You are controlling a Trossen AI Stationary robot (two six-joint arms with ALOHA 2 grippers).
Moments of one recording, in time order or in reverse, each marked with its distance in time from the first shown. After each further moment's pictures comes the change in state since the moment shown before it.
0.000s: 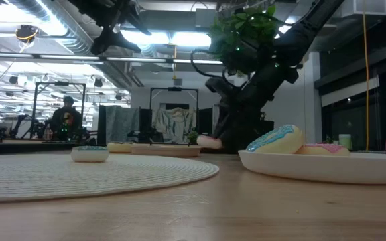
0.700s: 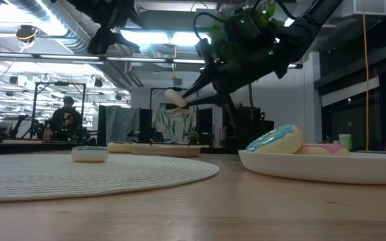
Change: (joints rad) left arm 0.000 0.001 0.000 -0.039 0.173 -0.112; right arm 0.064 -0.004 0.005 0.408 0.034 0.179
